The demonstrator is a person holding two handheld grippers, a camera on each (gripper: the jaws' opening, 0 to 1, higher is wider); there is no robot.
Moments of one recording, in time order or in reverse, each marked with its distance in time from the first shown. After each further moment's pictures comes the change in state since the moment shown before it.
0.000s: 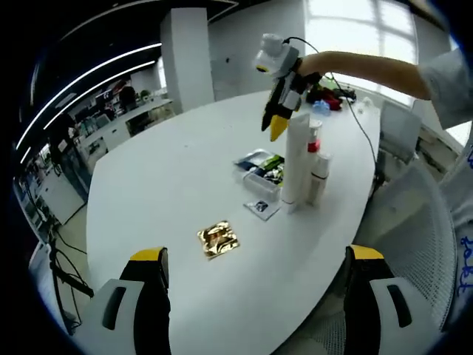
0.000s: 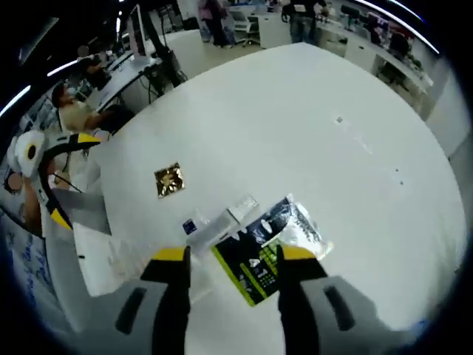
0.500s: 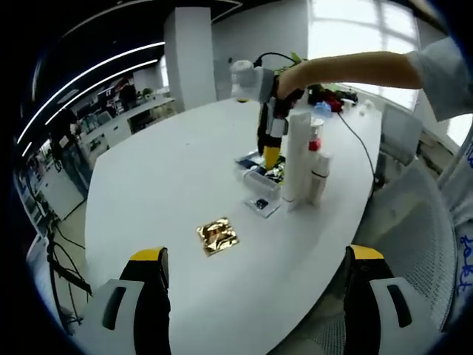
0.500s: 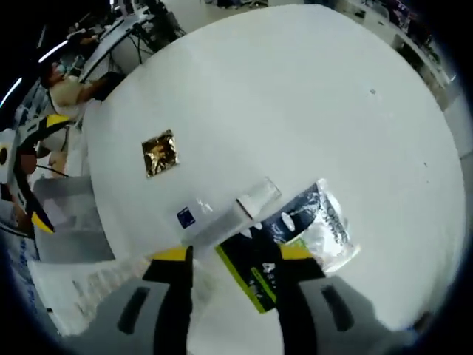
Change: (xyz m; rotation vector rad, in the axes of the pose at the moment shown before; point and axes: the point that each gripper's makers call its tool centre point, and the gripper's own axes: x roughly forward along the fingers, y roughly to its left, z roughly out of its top) left arm 0.000 0.002 -0.007 -0.024 -0.005 0.003; right arm 0.052 0.020 -0.012 -0.035 0.227 0.021
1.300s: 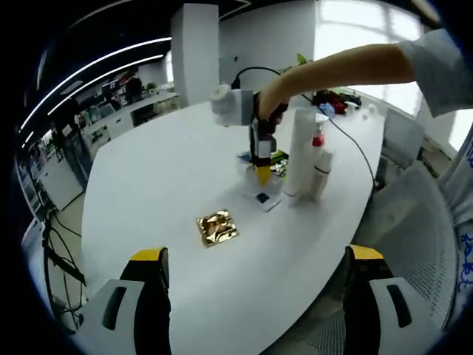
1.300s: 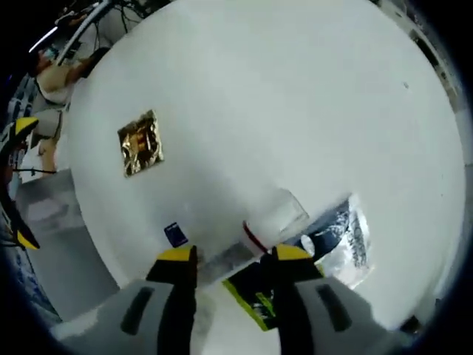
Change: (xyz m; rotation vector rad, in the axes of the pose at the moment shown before) left arm 0.003 0.002 -0.012 -0.038 0.003 -0.007; right arm 0.040 0.002 0.005 -0.016 0.162 -0.017
